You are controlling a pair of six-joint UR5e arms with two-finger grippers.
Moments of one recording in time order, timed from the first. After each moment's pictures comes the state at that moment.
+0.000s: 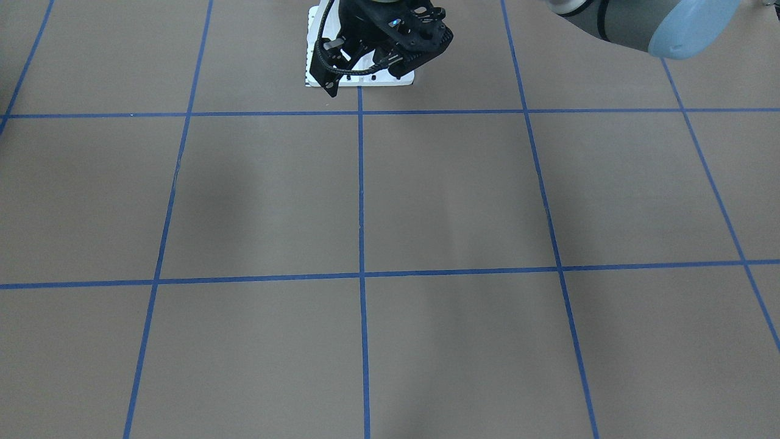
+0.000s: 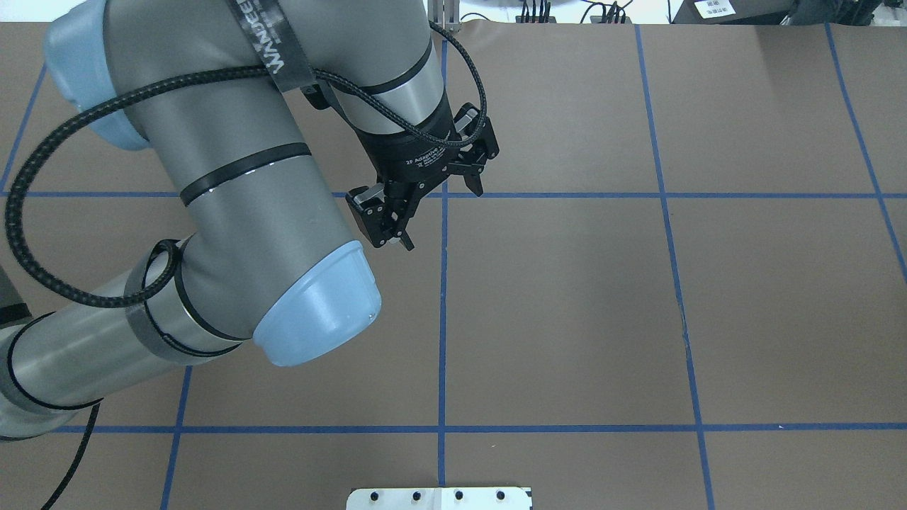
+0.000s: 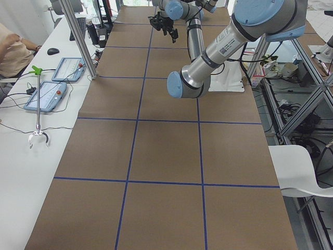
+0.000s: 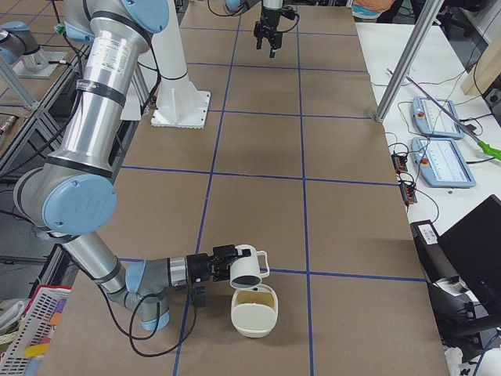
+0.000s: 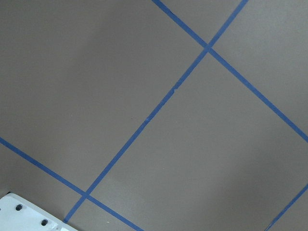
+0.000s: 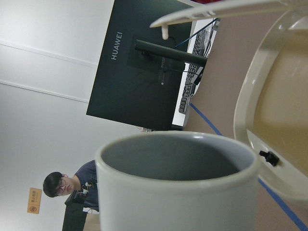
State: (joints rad) left arm -0.67 -2.60 -1.84 -1.11 -2.19 -1.82; right arm 0.53 -1.92 0.88 1.15 0.80 2.07
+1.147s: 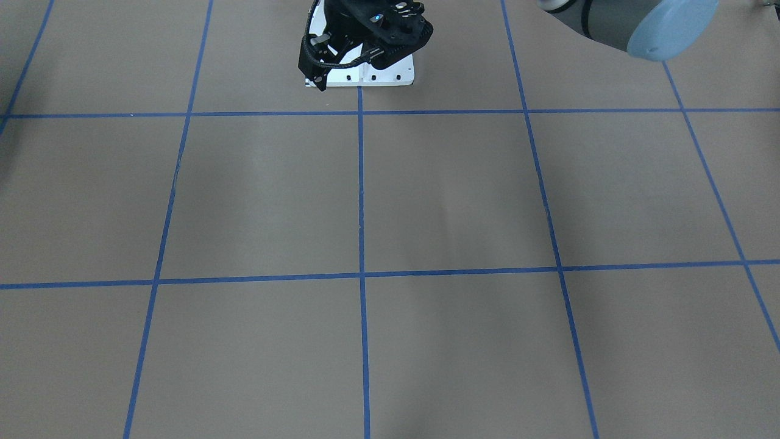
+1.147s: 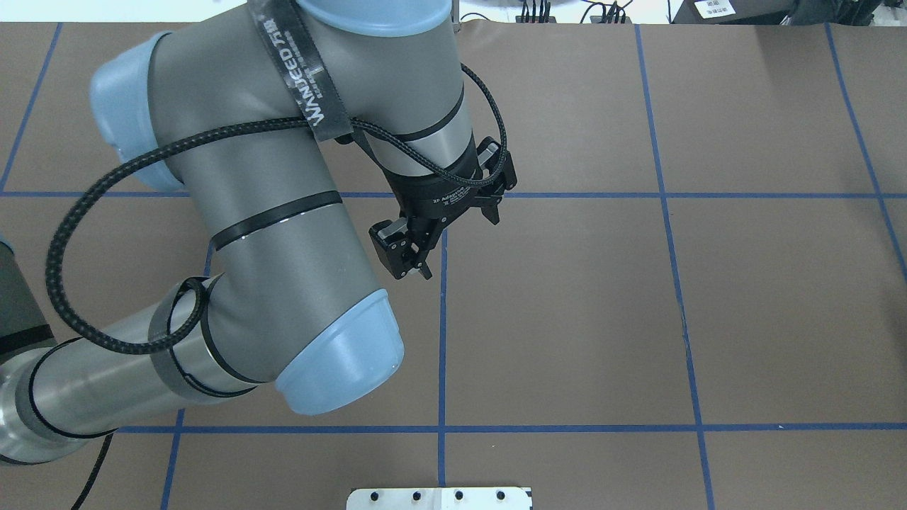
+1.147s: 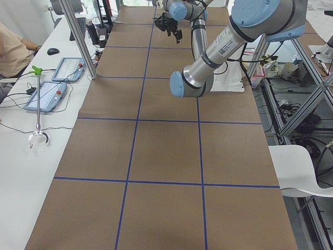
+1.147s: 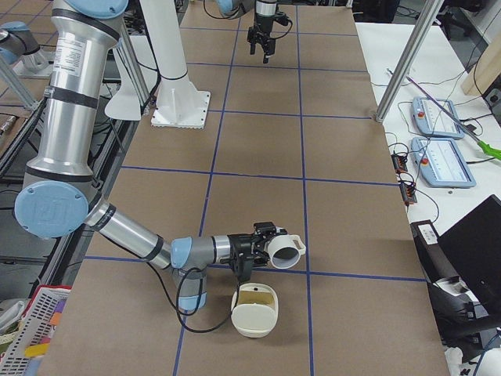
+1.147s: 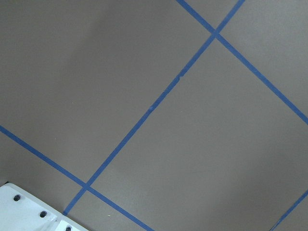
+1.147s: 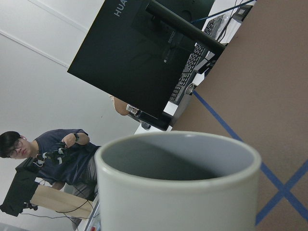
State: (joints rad) left arm -0.61 -2.61 -1.84 -1.11 -2.15 -1.87; right arm 1.12 -1.76 1.06 0.67 1.53 1.84
